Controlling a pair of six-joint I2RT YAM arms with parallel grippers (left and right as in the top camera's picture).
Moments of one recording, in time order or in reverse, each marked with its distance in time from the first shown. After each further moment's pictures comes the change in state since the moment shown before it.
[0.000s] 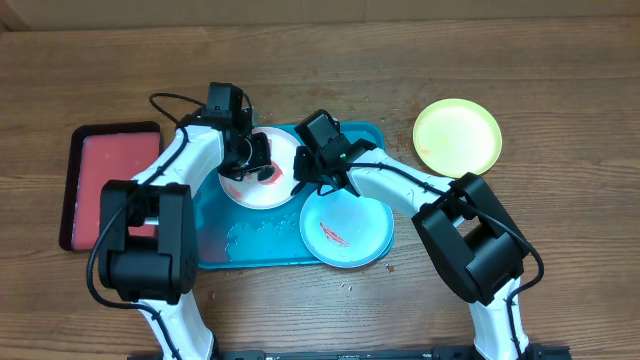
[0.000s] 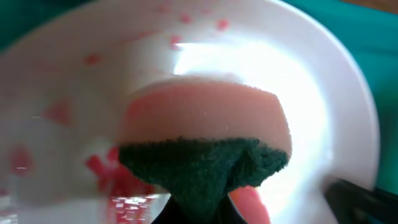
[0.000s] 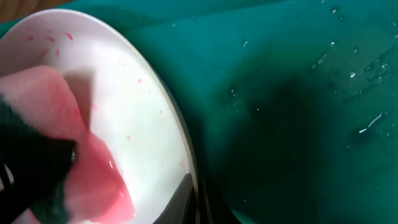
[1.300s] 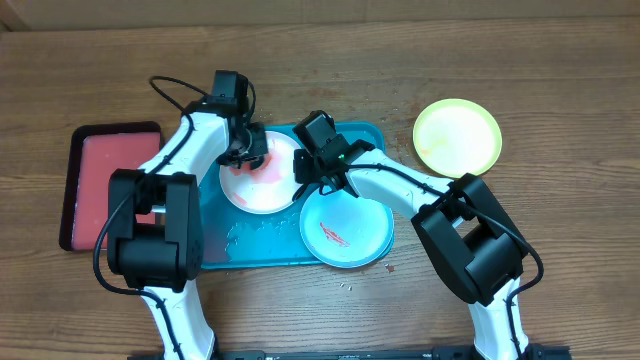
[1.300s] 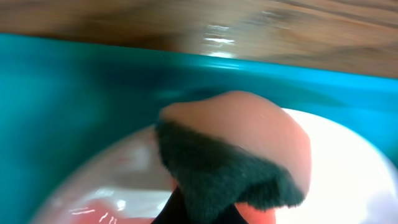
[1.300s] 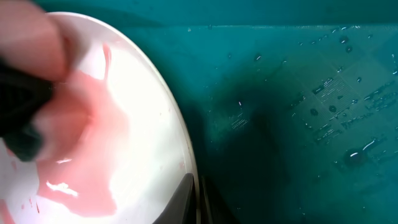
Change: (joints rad) left arm -0.015 0.073 0.122 -0.050 -0.184 -0.008; right arm 0.006 0.000 0.002 0.000 0.036 -0.135
